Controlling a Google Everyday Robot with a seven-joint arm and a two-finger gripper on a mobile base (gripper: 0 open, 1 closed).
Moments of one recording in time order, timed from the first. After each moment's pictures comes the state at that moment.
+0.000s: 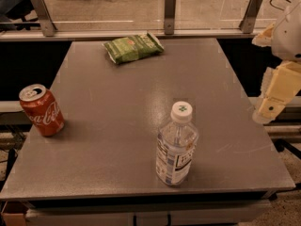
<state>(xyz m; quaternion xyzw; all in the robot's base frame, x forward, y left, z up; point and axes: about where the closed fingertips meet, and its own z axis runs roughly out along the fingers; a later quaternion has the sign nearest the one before) 0.451 -0.210 0.978 -0.61 0.78 -0.03 0.17</state>
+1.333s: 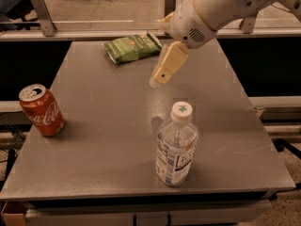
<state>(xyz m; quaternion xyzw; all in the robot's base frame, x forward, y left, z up) 0.565 -0.016 0.964 -0.65 0.66 0.15 0.34</state>
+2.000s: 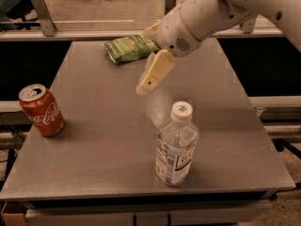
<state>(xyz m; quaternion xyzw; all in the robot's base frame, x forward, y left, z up) 0.559 0.012 0.949 -0.65 0.65 0.19 0.35</state>
